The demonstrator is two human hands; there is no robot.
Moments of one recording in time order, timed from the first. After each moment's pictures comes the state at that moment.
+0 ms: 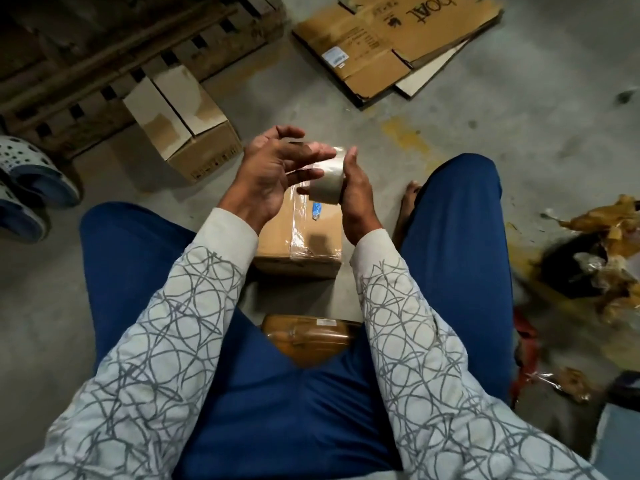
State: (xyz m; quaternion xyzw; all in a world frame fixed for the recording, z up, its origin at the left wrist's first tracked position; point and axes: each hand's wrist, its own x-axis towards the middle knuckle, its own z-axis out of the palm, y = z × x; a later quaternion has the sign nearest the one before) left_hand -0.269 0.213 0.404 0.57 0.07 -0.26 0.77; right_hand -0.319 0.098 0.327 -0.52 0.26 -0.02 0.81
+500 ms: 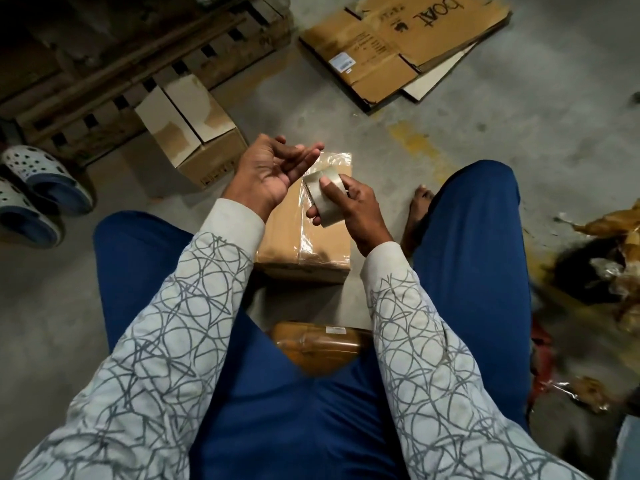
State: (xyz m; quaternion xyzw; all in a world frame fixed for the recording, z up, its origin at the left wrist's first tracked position) left_hand -0.236 0.215 0.400 0.43 0.26 -0.25 0.83; right_hand -0.334 0.097 0.330 -0.60 0.14 0.02 0.79
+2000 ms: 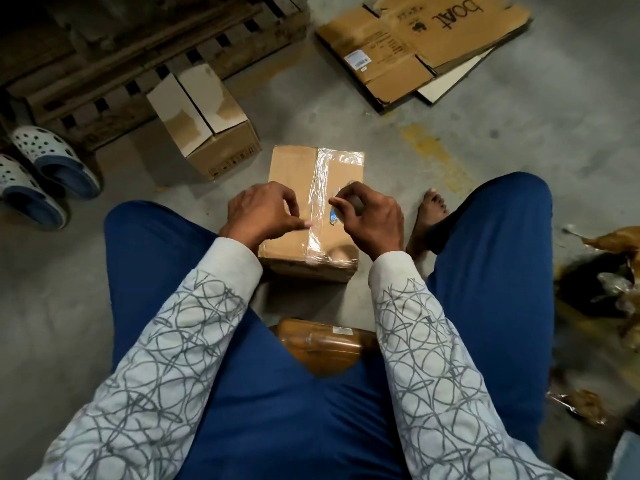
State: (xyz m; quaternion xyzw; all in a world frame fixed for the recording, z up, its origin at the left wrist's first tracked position) left_hand -0.275 0.268 0.381 0.96 -0.09 -0.24 0.09; right_hand -0.339 0.097 0.303 -0.91 0.14 -0.13 0.37
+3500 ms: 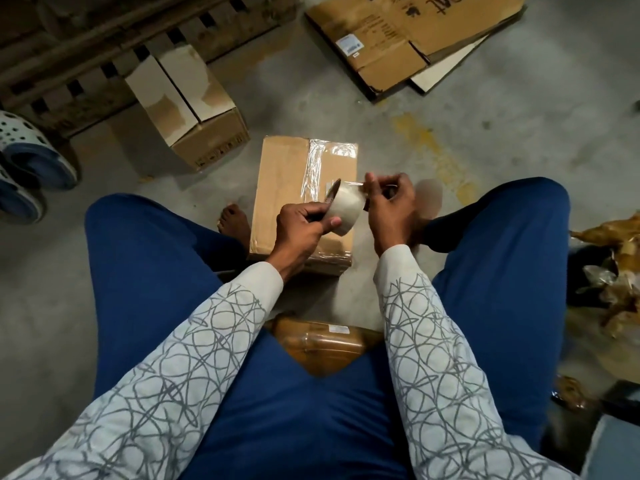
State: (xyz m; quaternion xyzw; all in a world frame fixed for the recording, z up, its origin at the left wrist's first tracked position) left_hand -0.308 0.228 0.289 0.77 0.04 -0.20 0.60; right_hand -0.327 0.083 0.295 -0.67 0.37 -0.15 0.62
